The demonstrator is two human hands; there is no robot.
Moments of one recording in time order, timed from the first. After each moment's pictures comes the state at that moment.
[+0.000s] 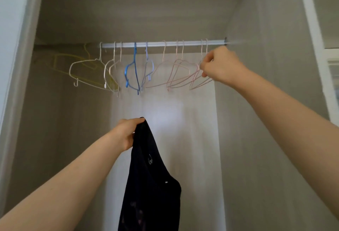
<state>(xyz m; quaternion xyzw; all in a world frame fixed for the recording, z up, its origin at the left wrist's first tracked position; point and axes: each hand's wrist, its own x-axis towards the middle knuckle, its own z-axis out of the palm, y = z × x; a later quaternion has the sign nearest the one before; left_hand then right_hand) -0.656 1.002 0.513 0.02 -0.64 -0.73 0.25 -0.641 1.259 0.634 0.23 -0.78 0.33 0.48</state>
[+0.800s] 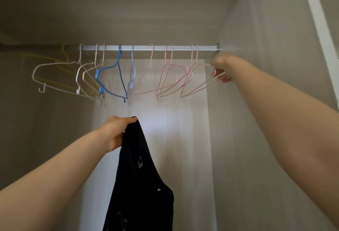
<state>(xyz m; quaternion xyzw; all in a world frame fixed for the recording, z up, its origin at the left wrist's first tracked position) -0.711 1.013 0.554 0.00 -0.69 -0.68 0.27 -0.768 1.304 0.728 0.07 -0.84 0.44 0.30</state>
